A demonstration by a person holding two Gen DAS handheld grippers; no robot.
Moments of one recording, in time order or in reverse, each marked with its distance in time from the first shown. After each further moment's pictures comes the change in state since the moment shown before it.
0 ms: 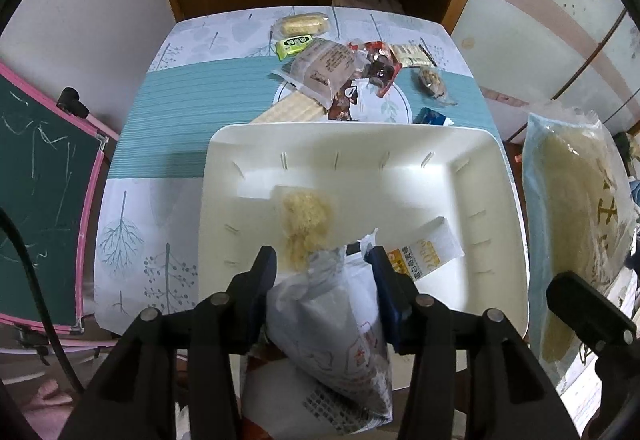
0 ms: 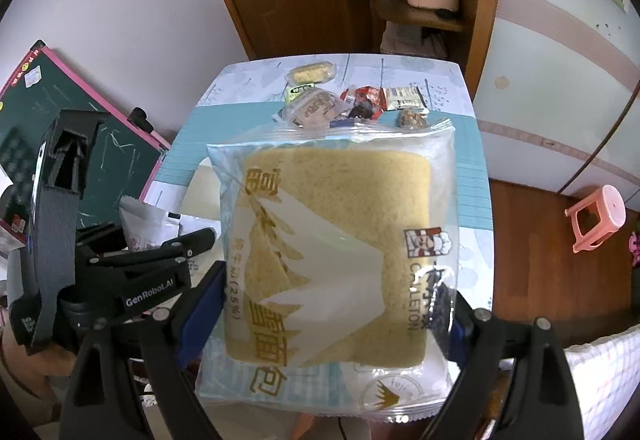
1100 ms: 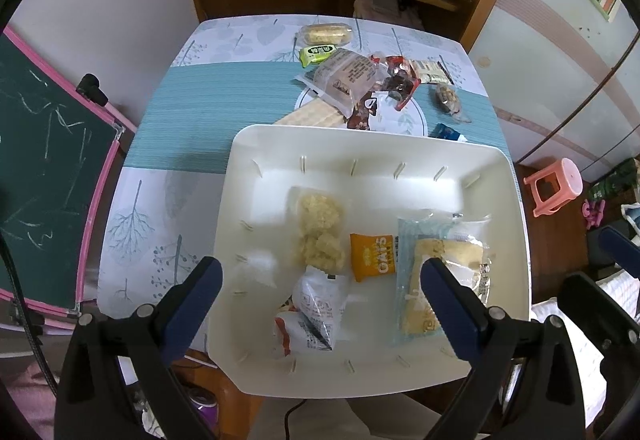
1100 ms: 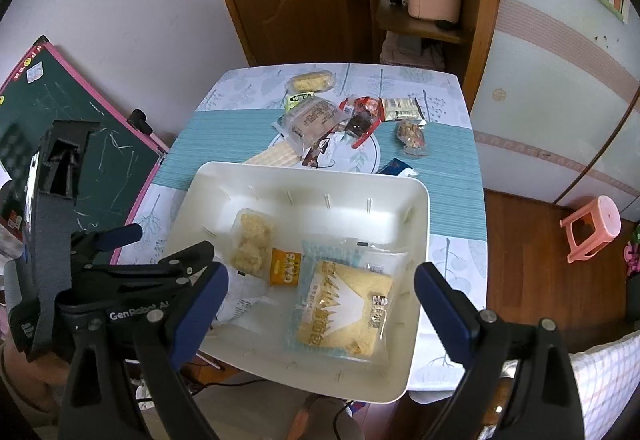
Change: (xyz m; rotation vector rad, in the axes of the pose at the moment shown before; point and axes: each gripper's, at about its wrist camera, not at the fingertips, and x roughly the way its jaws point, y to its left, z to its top) left arm -0.010 0.011 -0.007 -0.074 -0.047 0.028; right arm -0.003 0.003 -0.001 -0.026 -0.033 -0.018
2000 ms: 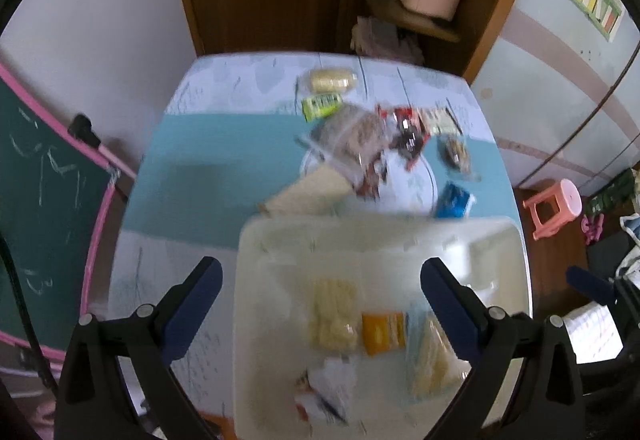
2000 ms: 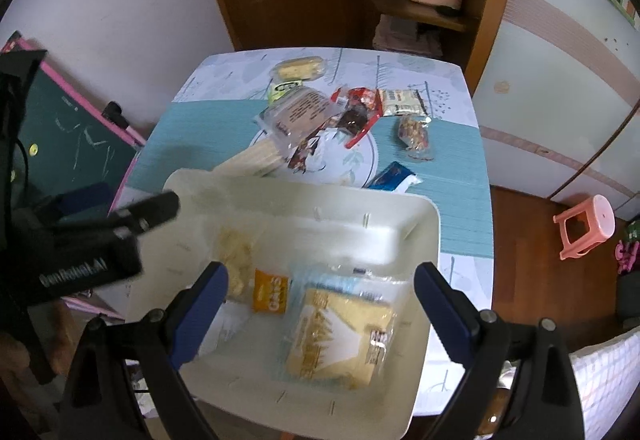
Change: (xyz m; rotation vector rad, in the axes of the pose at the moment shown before) left arm 0.010 0.019 0.076 0.018 -0.101 -0.011; right arm 0.050 0.001 0.035 0.009 0.067 -0.054
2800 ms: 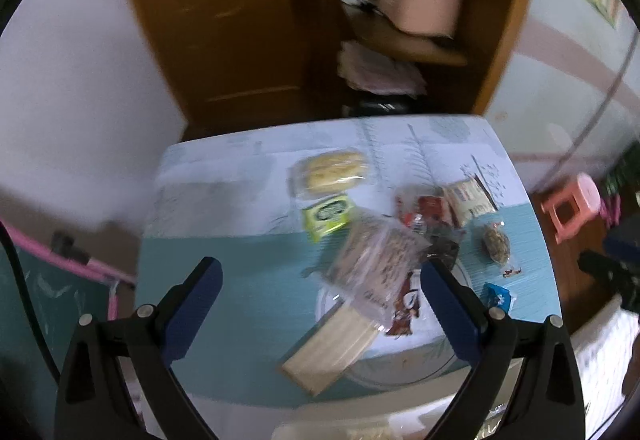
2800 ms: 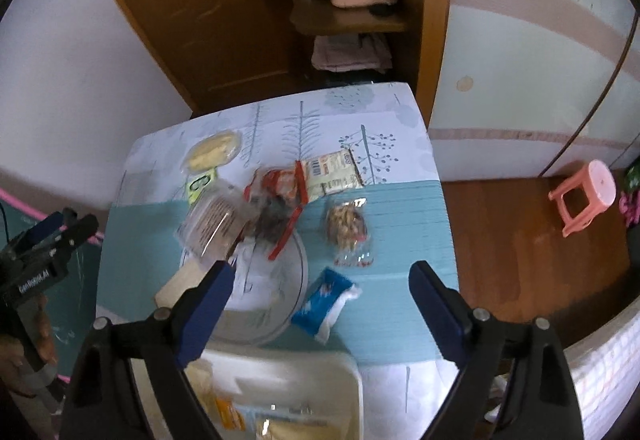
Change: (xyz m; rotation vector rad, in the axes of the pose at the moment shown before) left arm 0.094 -0.017 0.158 0.180 -0.031 0.013; right arm 0.060 -0.114 0.130 0.239 -0.009 -0.015
